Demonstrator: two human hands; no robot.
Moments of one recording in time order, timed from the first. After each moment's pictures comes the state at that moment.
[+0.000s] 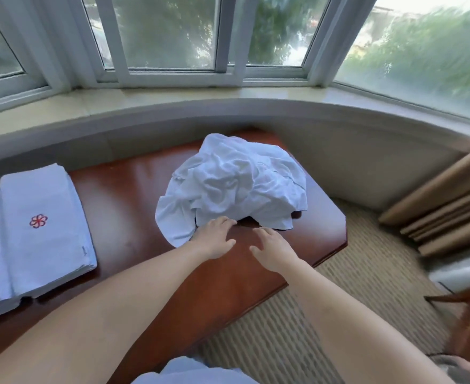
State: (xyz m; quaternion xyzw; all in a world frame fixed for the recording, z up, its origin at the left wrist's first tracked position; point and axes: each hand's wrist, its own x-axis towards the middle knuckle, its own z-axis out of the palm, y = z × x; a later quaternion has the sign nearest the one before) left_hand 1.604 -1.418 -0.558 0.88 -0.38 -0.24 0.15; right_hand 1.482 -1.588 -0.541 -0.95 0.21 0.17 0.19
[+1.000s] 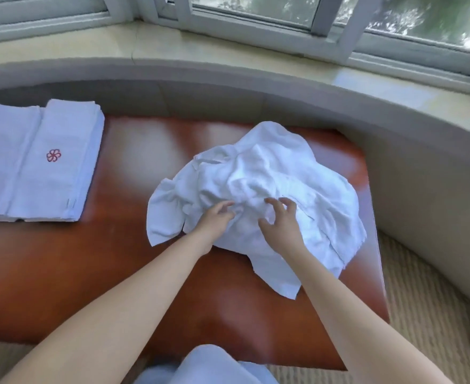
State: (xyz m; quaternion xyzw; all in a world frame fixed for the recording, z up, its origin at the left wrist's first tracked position) left_hand 1.734 -1.597 -0.604 0.73 0.24 -0.27 0.58; right_hand 1.729 -1.789 -0.602 -0.90 0.08 0.18 0.39
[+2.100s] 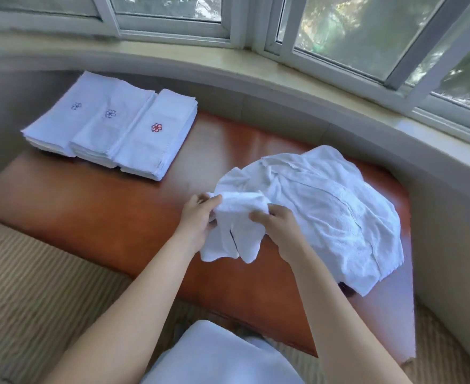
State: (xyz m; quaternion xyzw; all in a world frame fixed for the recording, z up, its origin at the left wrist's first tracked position) left_hand 1.553 -1.450 -0.515 0.47 0.36 0.00 0.81; right_hand 1.610 -1.640 -0.502 -0.79 0.02 0.29 0.54
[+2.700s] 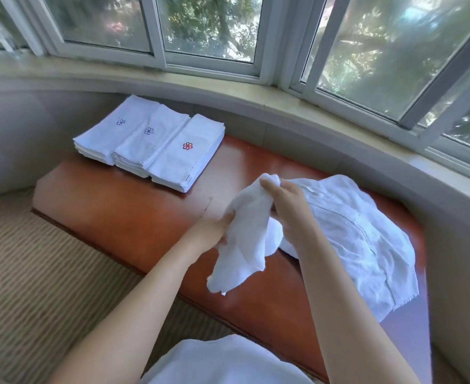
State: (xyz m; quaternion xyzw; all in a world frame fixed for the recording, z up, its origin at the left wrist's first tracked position) left_hand 1.491 -1.418 -0.471 0.76 0.37 -0.16 0.52; right_hand 1.585 -1.576 -0.396 -0.72 -0.04 0.24 0.65
